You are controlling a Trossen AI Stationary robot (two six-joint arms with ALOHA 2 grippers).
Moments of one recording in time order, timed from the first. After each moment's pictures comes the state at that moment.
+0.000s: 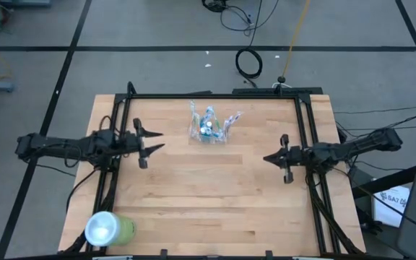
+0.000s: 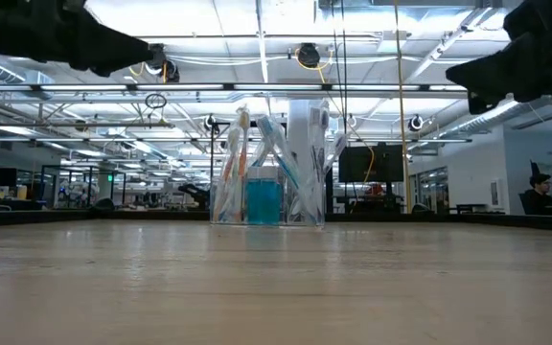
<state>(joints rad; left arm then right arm) -0.01 0.46 0.25 0.22 -0.19 0.22 0.24 0.32 0.05 0.28 0.23 0.01</state>
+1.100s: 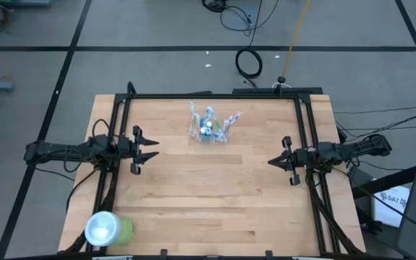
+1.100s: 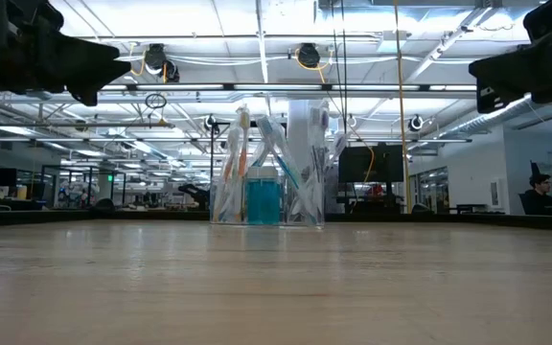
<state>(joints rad) -0.01 0.18 0.02 0.31 -0.05 0.05 0.24 0.02 0.02 0.02 0.13 -0.04</state>
